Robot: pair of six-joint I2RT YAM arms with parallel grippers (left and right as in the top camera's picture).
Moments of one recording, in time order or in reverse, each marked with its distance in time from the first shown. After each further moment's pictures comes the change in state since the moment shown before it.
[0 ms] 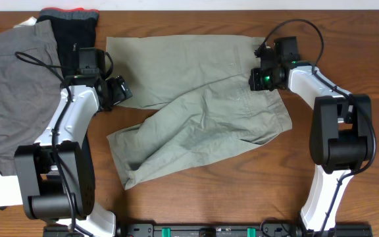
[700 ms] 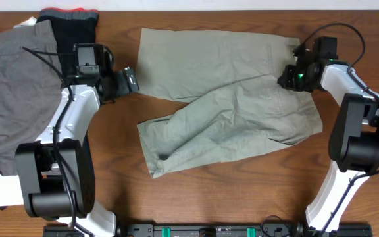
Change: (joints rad) left arm -0.003 0.014 0.001 0.135 0.216 0.177; right arm -0.215 -0.007 0.030 -0.118 -0.035 0.051
